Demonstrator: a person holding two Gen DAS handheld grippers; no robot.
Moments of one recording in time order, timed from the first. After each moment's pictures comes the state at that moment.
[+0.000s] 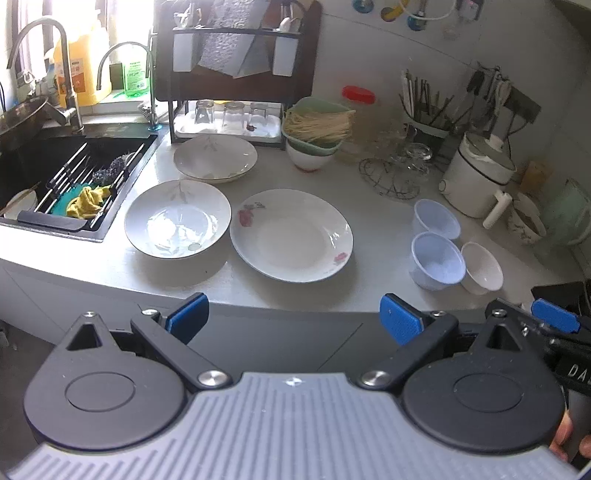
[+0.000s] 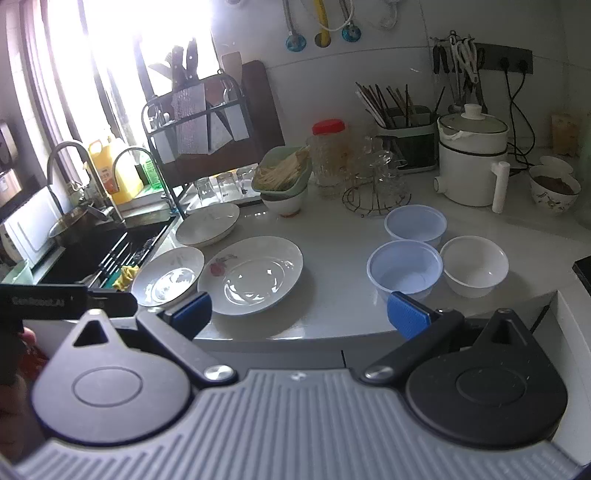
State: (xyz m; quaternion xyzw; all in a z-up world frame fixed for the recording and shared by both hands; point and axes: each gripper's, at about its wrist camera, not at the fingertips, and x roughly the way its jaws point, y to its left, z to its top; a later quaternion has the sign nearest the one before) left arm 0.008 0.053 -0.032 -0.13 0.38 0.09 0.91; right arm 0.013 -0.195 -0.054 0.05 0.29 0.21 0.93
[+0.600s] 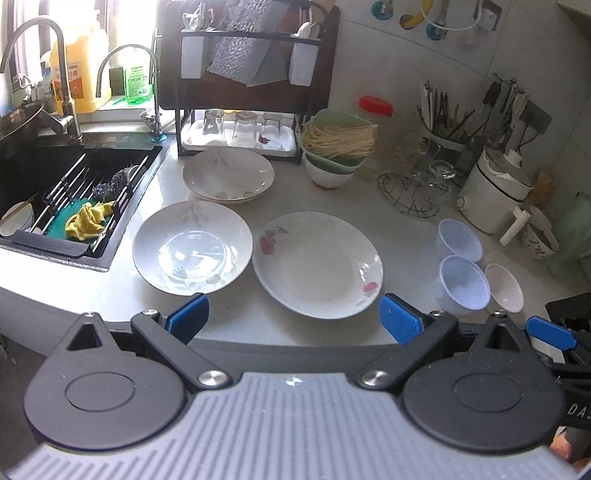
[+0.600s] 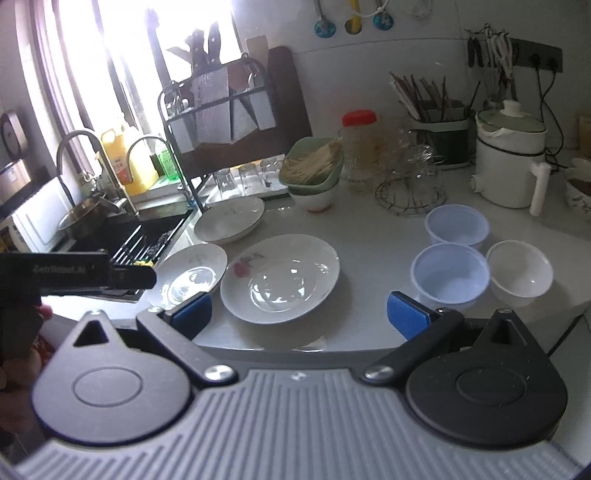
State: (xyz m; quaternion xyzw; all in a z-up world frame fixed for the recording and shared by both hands) left arm 0.050 0.115 -0.039 -0.13 0.38 0.09 0.91; right arm 0.037 -0.142 -0.062 0.05 0.30 0.24 0.92
